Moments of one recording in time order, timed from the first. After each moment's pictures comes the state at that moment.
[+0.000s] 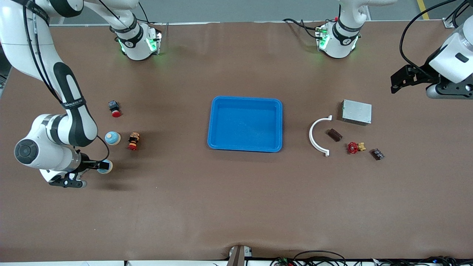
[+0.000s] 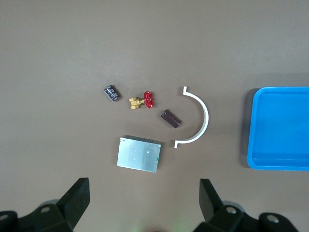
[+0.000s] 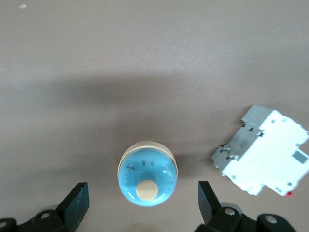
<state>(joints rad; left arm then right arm) -0.09 -0.03 -0.04 -1.57 0.03 1.52 -0.05 -0.12 0.61 0.01 -1.69 -0.05 2.24 0.01</state>
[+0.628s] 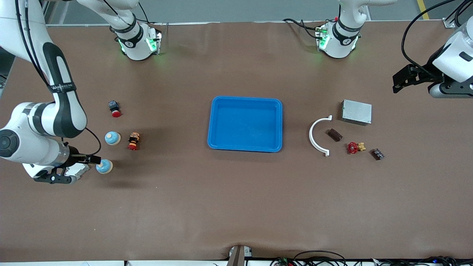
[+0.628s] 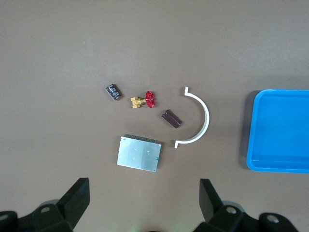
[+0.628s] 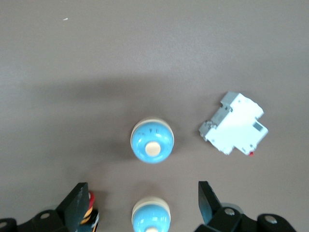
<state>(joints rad) -0.08 -0.03 -0.04 -1.57 0.03 1.51 -0.07 -0.10 0.47 0.02 -1.69 -0.06 2.06 0.03</state>
